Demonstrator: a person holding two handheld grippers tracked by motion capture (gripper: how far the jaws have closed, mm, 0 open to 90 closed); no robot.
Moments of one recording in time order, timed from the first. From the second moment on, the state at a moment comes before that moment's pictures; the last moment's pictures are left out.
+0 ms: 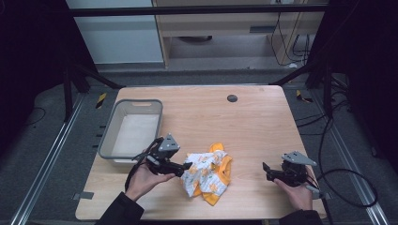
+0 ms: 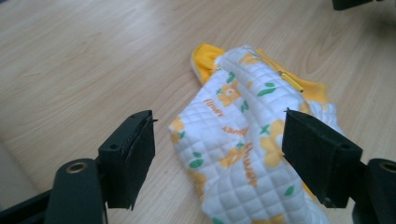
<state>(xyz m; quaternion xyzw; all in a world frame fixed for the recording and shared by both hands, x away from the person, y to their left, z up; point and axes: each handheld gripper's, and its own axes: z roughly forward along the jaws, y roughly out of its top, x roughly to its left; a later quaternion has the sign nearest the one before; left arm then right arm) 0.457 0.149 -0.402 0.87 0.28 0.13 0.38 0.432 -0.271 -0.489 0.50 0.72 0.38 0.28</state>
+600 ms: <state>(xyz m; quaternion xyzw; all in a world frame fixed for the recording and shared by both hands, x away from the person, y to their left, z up) 0.427 0.215 -0.426 0.79 0.37 0.20 0.44 0.431 -0.270 -0.490 0.51 0.72 0.38 0.28</state>
